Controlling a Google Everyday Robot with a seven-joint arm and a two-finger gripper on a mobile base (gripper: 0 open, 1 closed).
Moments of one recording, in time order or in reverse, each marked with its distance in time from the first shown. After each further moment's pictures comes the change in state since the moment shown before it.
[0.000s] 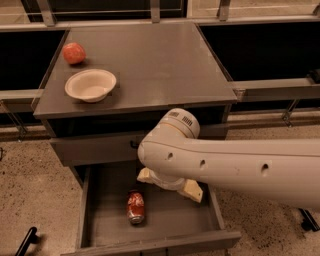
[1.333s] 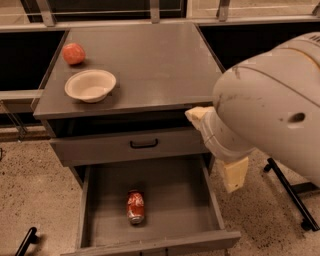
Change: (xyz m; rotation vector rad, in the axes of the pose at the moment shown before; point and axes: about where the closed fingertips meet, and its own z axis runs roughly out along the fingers) arm 0.052 0.073 -0.197 0.235 0.169 0.763
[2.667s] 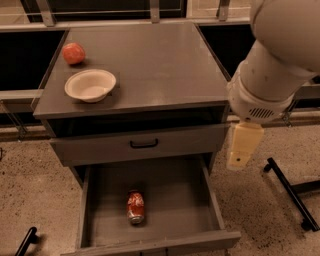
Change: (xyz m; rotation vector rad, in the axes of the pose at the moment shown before) arm 0.057 -0.019 -0.034 -0.123 0.011 0.593
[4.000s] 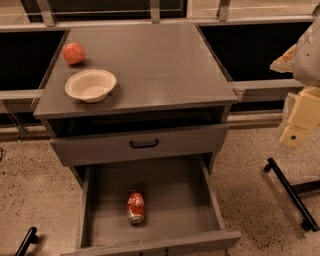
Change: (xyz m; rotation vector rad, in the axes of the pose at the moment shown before) arm 0.053 -0.012 -0.069 -0.092 -0.112 0.118
